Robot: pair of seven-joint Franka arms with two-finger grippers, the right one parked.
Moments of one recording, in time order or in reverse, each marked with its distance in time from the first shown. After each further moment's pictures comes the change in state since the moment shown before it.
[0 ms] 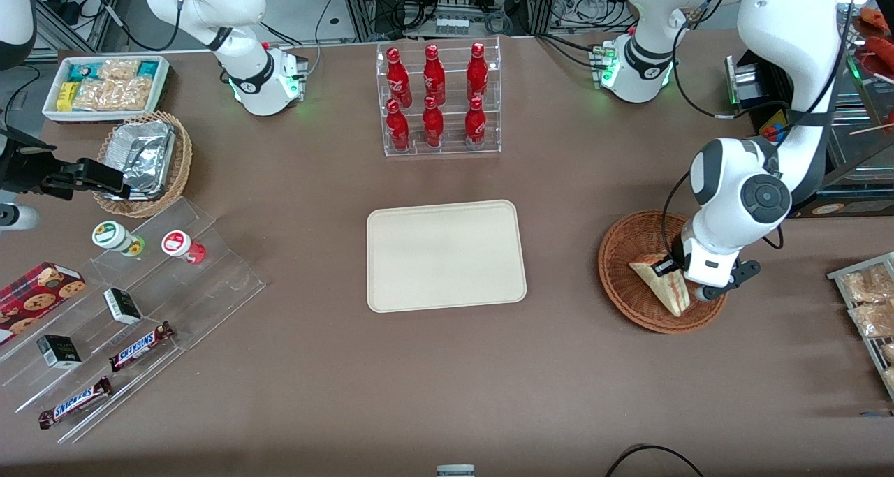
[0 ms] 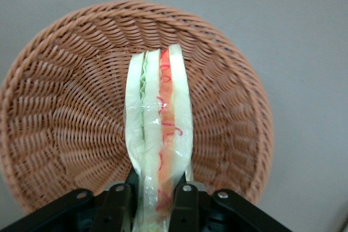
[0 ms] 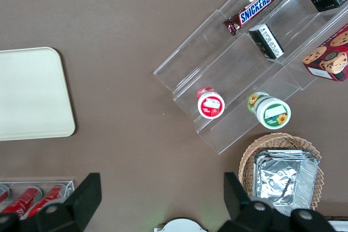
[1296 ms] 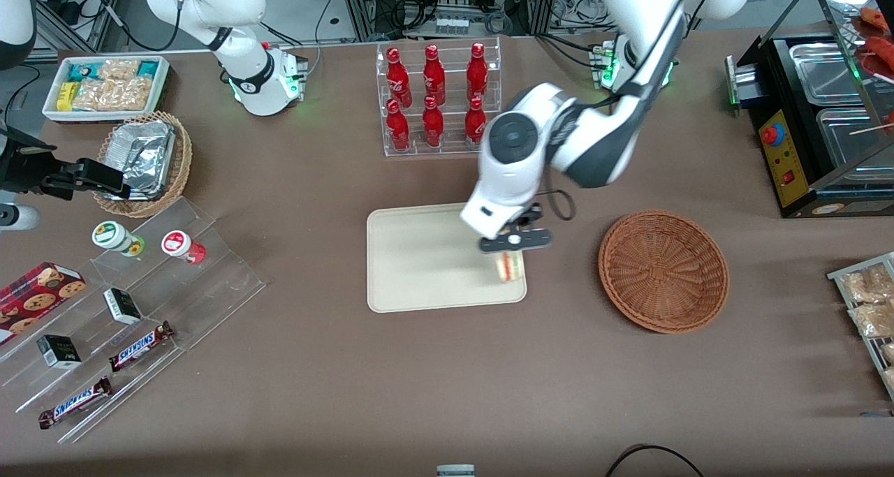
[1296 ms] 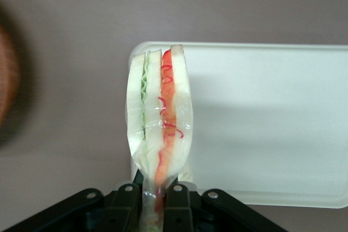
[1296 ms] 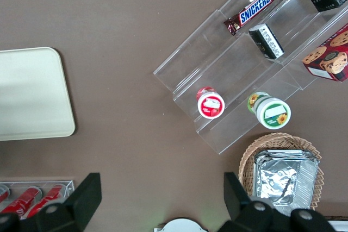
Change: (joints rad) arm -0.575 0.201 -0.015 0.457 0.015 -0.294 -0.213
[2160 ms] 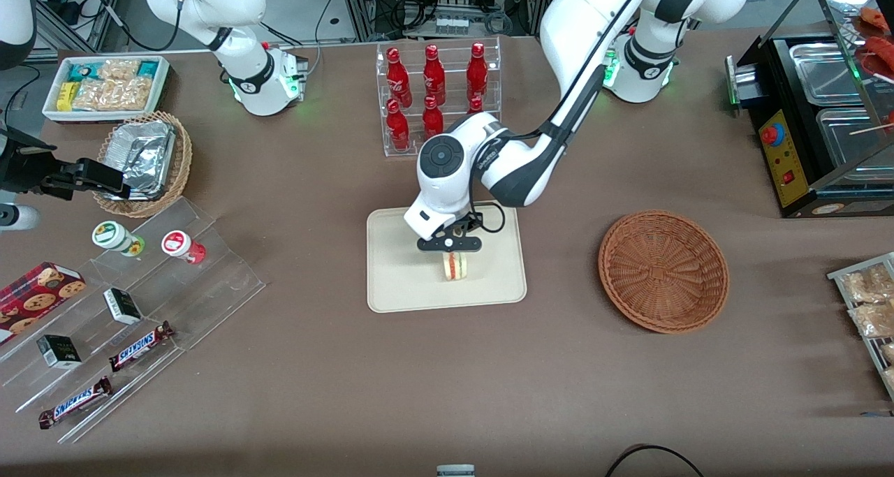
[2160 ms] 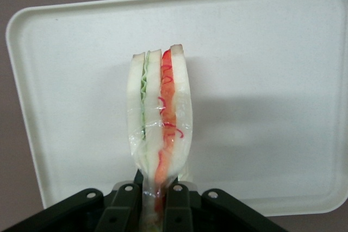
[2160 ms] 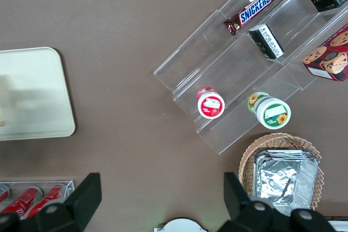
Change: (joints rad) arm -0.114 0.212 -0.003 0.102 0.000 0.137 -0.012
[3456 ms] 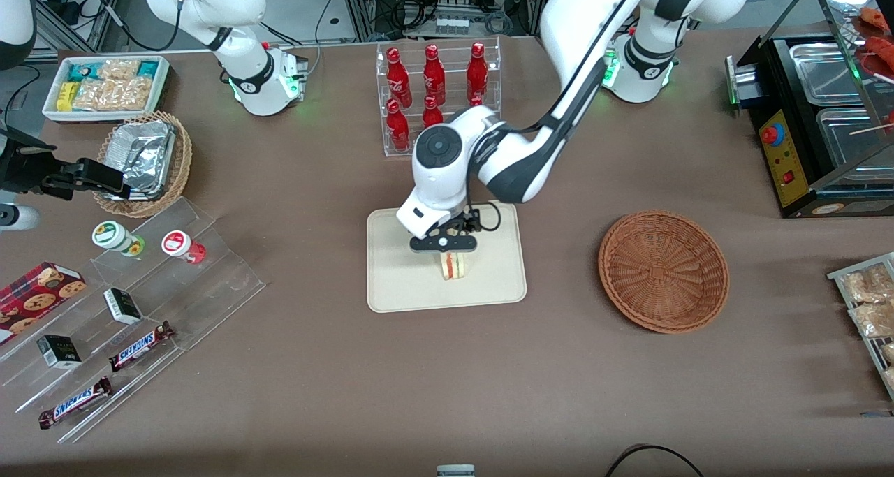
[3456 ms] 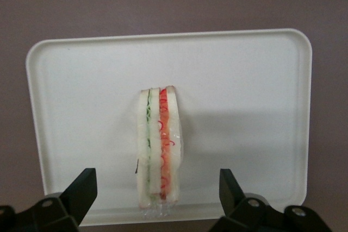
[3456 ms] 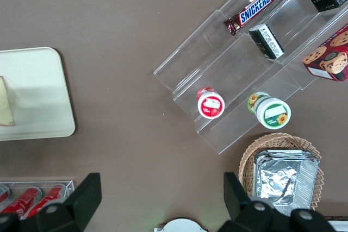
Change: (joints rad) arm 0.012 -0.060 0.014 0.059 0.000 -0.051 -0.022
